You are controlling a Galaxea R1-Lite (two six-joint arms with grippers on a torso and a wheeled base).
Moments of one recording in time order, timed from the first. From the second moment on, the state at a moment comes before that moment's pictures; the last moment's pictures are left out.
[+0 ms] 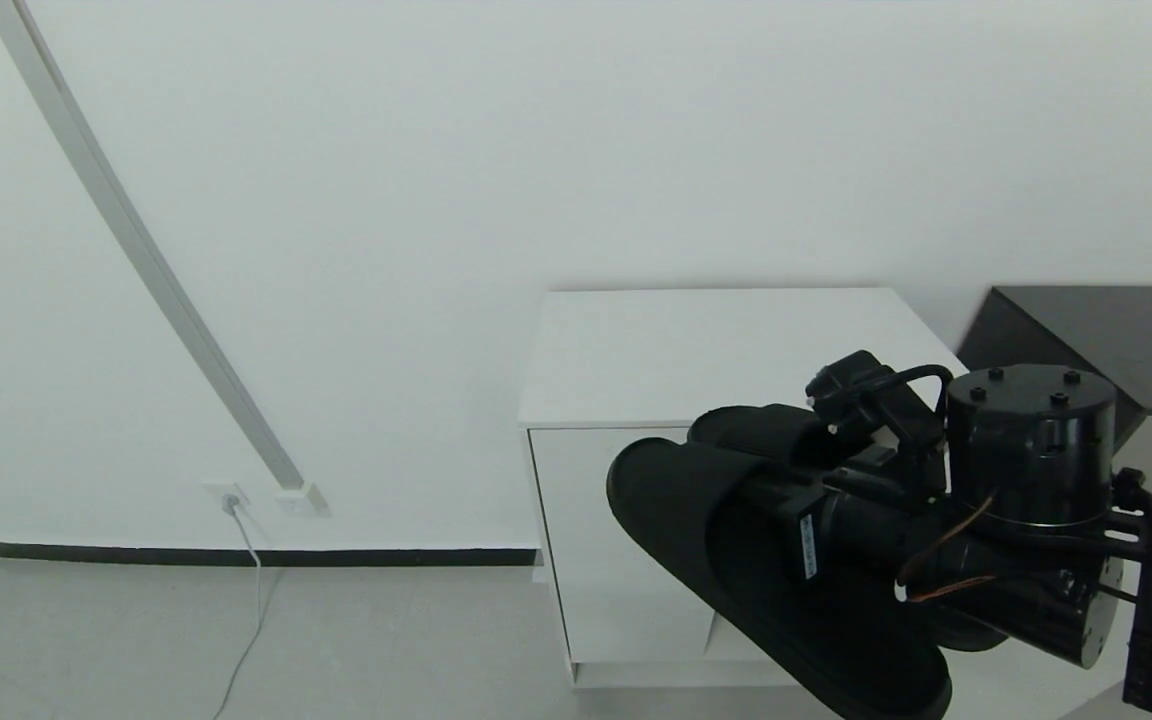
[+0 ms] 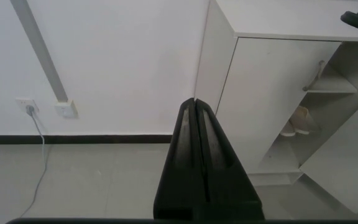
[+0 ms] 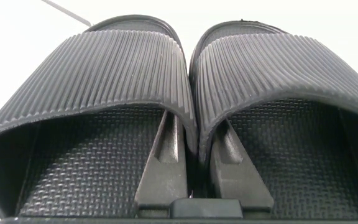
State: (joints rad) left arm 0.00 0.00 0.00 0.00 -0.02 -0.06; right arm 0.76 1.62 -0.71 -0.65 -0.13 0.03
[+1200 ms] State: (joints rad) left arm 0.00 0.00 0.00 0.00 -0.02 -0.06; right arm 0.76 1.63 -0.70 -0.65 -0.14 0.03
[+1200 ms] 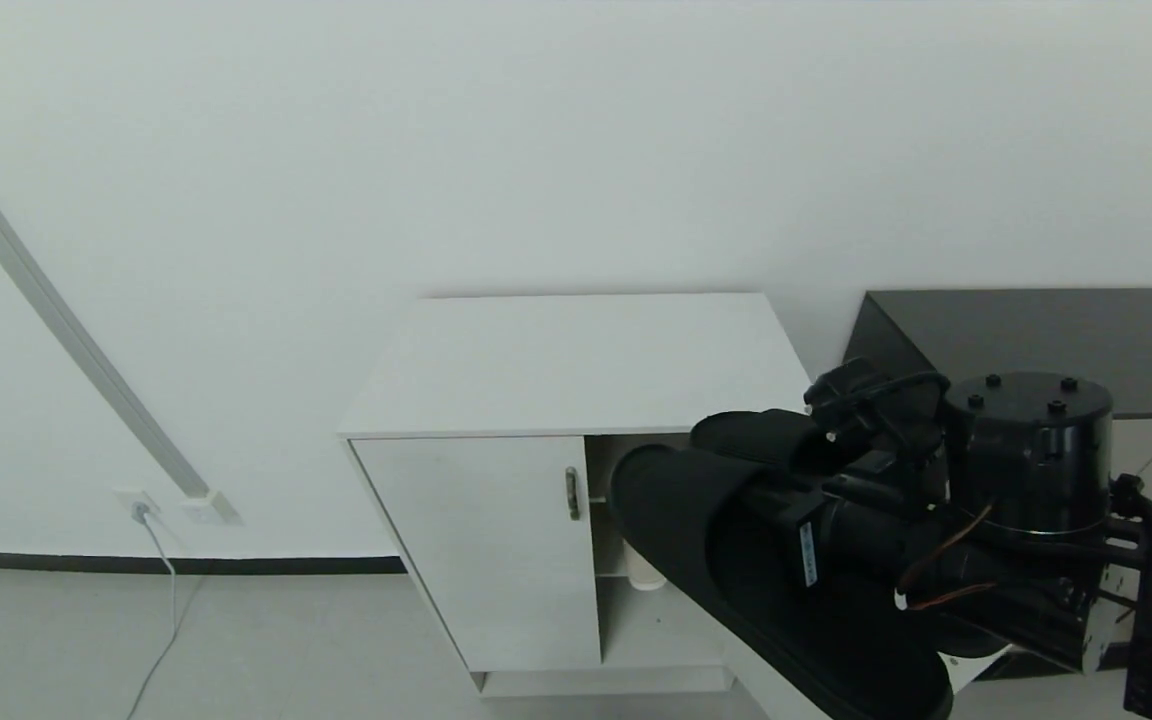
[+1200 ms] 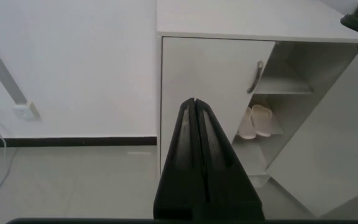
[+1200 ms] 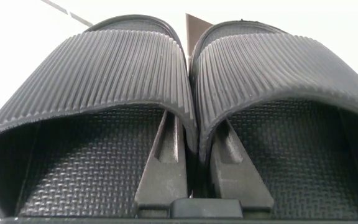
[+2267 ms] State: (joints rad) left arm 0.00 0.00 0.00 0.00 -0.02 -0.06; right arm 0.77 1.64 -0.64 -0.75 -0.08 0.03
